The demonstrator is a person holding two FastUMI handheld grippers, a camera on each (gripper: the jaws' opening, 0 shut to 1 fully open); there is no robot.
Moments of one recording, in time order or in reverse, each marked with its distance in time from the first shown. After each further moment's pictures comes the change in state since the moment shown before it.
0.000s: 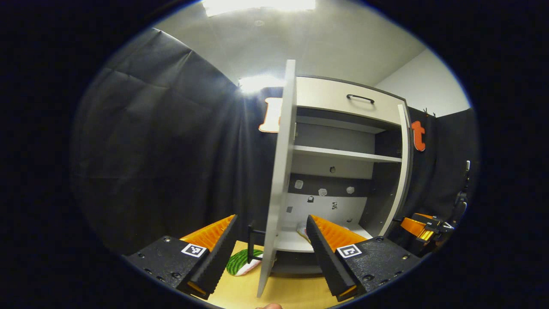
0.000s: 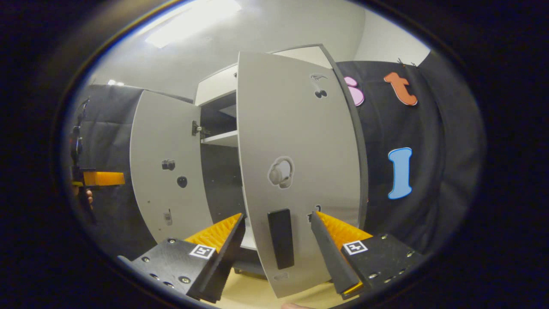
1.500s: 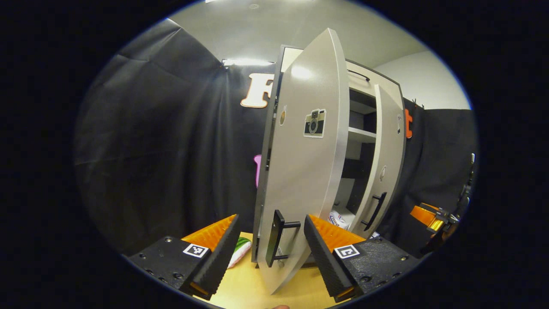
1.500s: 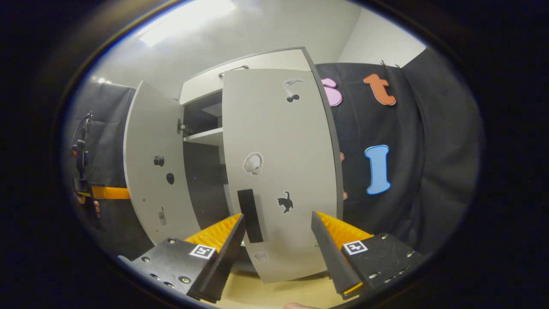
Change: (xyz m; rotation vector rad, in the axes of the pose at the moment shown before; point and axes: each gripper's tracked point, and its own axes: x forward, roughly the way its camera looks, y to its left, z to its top) left arm 0.049 -0.026 -0.054 -0.027 0.144 -0.214; right arm -0.030 -0.035 -0.012 0.006 -0.013 -0.167
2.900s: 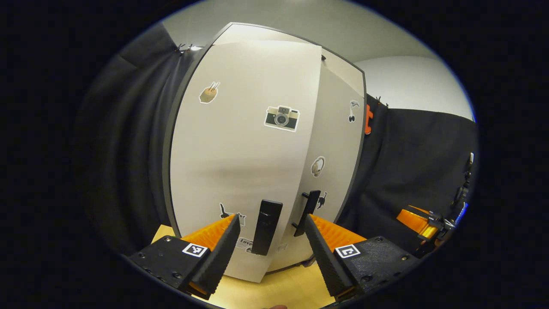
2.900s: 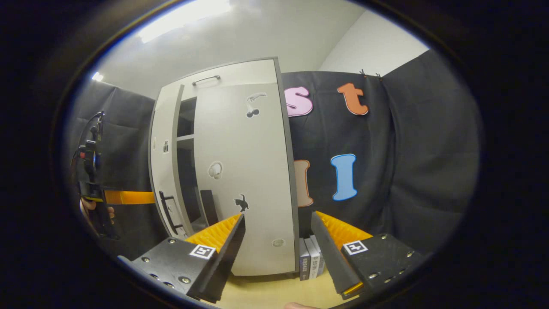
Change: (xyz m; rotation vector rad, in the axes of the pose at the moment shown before) left arm 0.069 -0.131 -0.029 -0.027 0.051 -0.299; right arm -0.031 -0.075 0.024 -0.030 -0.026 -0.147
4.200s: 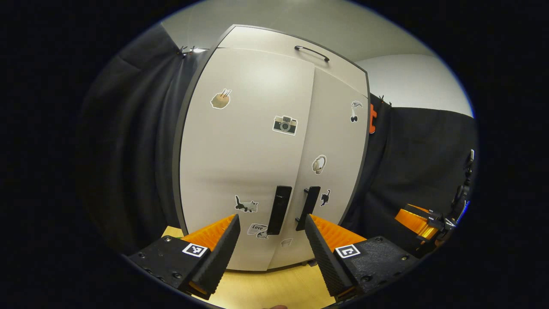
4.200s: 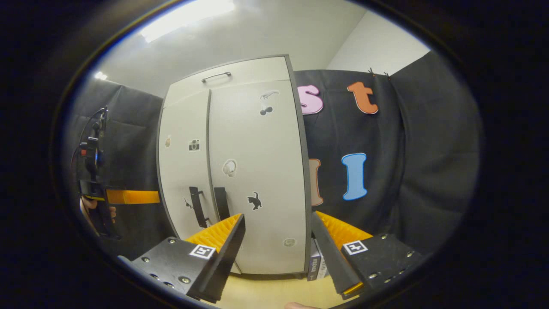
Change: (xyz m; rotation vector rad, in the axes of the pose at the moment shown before) left arm -0.012 0.007 -0.001 0.011 -0.016 0.035; right arm 0.008 0.026 -0.005 -0.007 0.004 0.051
